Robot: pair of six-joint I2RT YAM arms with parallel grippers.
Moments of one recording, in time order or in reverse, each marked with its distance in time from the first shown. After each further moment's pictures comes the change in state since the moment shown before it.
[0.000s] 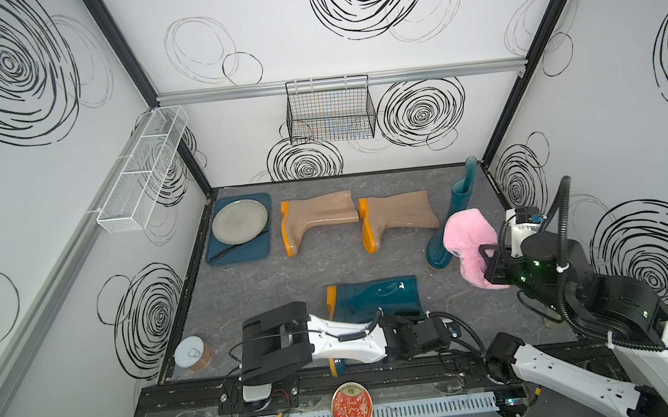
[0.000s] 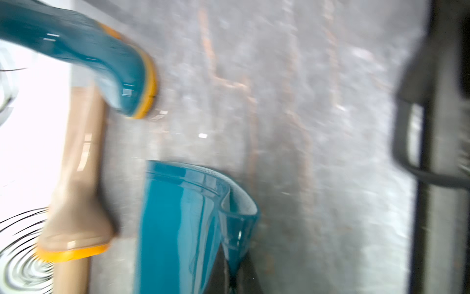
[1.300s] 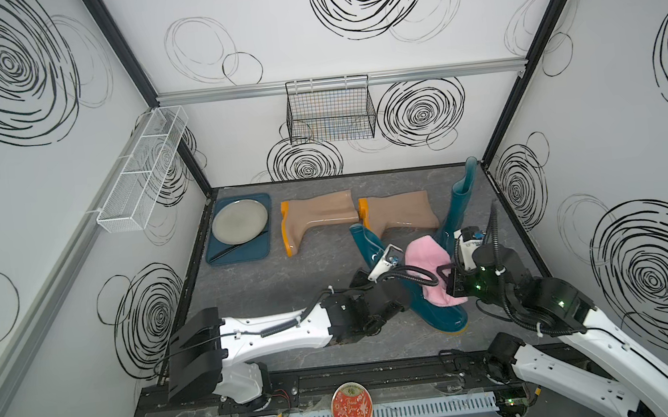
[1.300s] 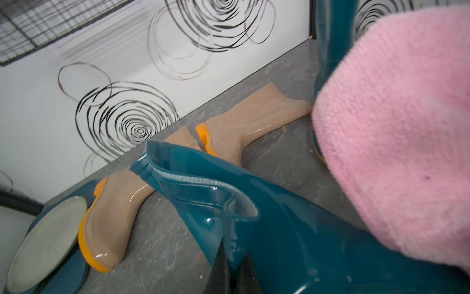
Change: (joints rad) left arm 0.151 -0.426 -0.215 0.078 -0.367 -0.592; right arm 0.000 0.008 -0.439 0.359 -0.332 0.008
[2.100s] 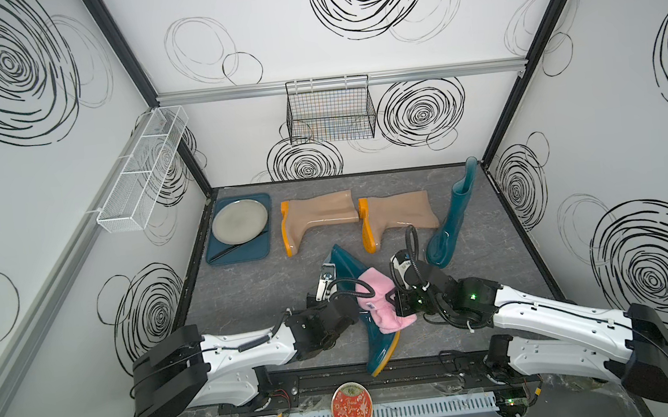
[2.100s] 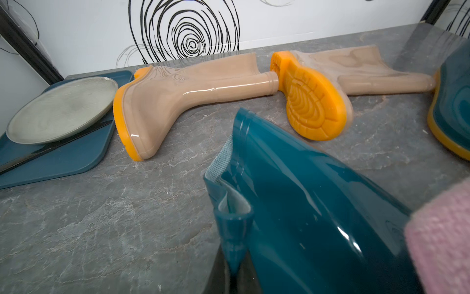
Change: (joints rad) left arm 0.166 -0.150 -0.459 0.231 -0.006 -0.332; right arm 0.275 0.336 -0.143 0.386 -0.022 0.109
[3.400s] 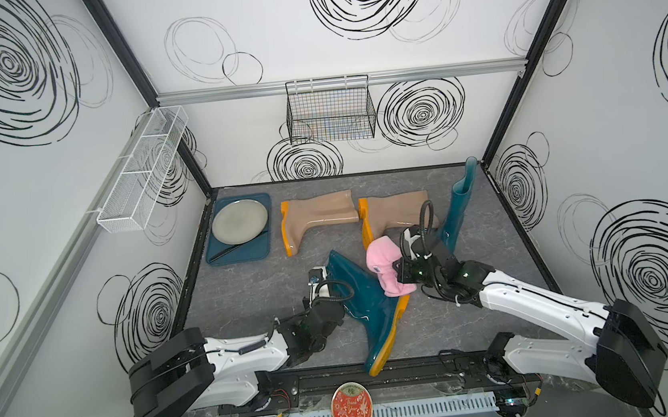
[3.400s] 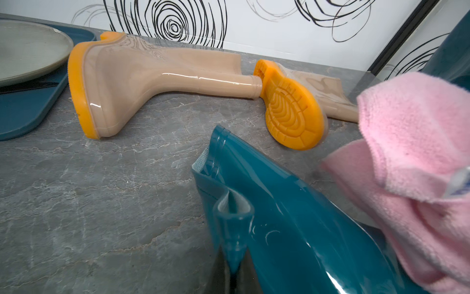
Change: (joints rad) left arm 0.036 -0.048 -0.205 0.349 0.162 -0.063; right arm -0.270 0.159 -0.019 0.222 -0.037 -0.051
